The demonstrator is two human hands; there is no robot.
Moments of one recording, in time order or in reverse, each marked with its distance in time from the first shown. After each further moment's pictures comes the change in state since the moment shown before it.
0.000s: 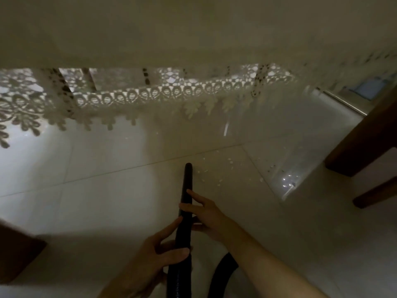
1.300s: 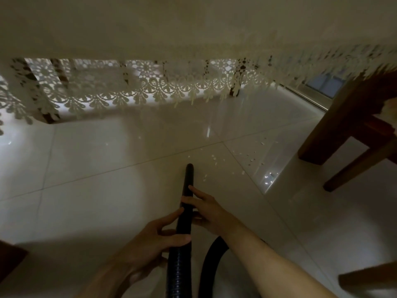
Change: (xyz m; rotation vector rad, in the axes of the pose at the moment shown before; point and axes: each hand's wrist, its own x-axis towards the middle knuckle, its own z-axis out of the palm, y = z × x) left_hand -0.009 0.013 0.020 0.174 -0.108 0.005; right_hand -0.039 0.004 -0.011 0.031 0.119 -0.077
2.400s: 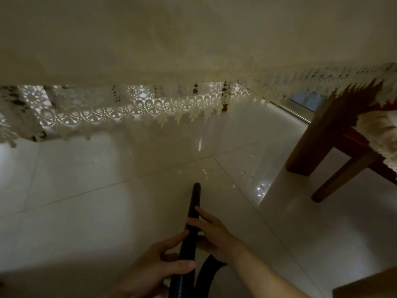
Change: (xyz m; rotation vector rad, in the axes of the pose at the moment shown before) left_hand 0.018 -0.007 0.011 0.116 -0.188 0.009; right_hand -0.021 0.010 -0.033 0.069 0.081 -0.004
